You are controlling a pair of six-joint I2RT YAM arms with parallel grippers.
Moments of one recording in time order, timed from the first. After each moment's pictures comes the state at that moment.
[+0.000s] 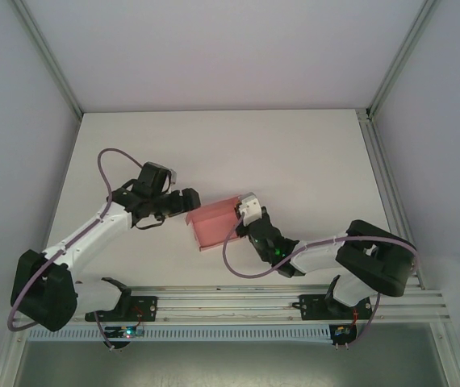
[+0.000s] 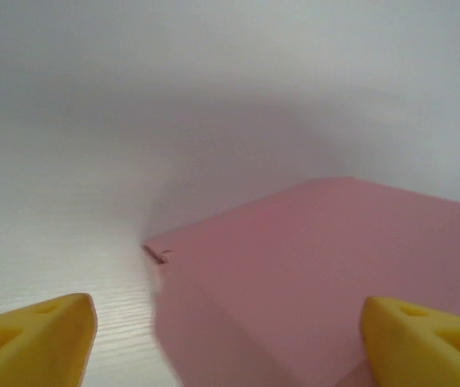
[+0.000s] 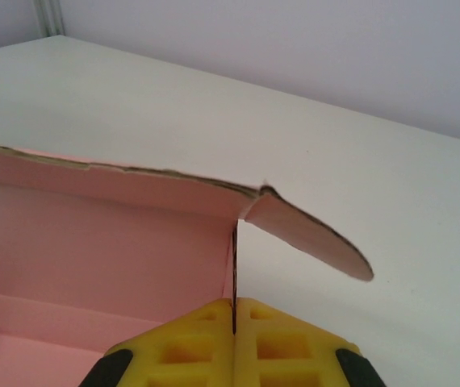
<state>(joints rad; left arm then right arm) -0.39 1.24 0.87 -0.58 0.30 -0.67 1.01 1.51 0.40 0.84 0.59 0.08</state>
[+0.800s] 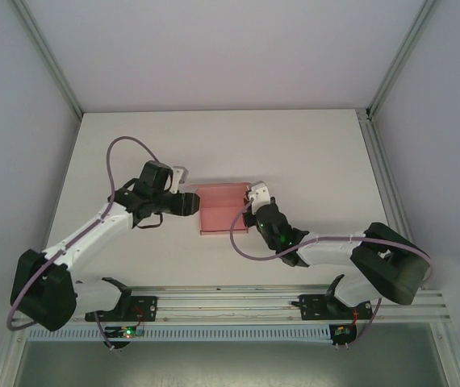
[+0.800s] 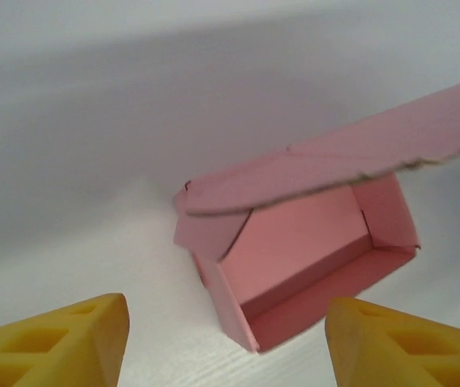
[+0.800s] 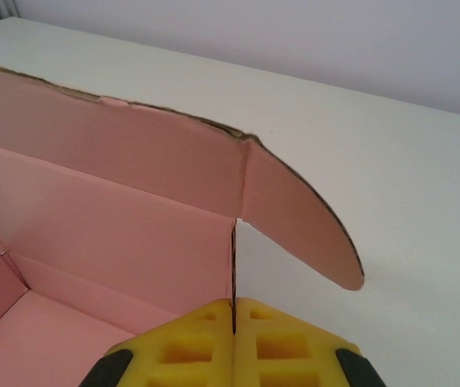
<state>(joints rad) -0.41 1.27 0.86 -0.49 0.31 -0.29 0.86 1.43 0.44 0.65 0.48 0.13</state>
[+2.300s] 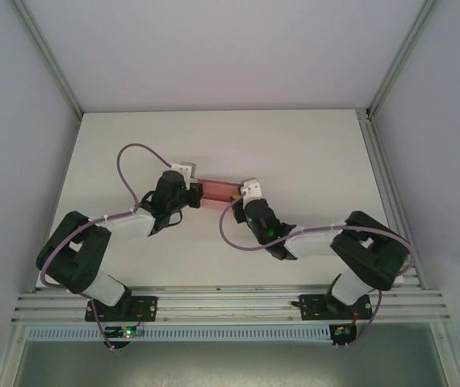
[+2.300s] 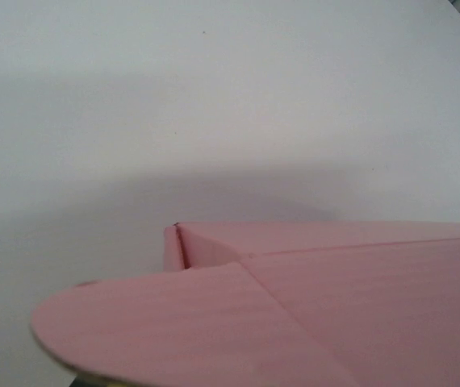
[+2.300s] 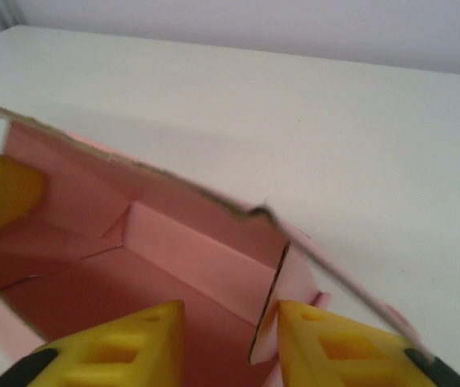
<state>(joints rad) -0.47 1.52 0.63 0.35 0.12 -0.37 0.88 1.55 0.54 0.63 0.45 0.25</state>
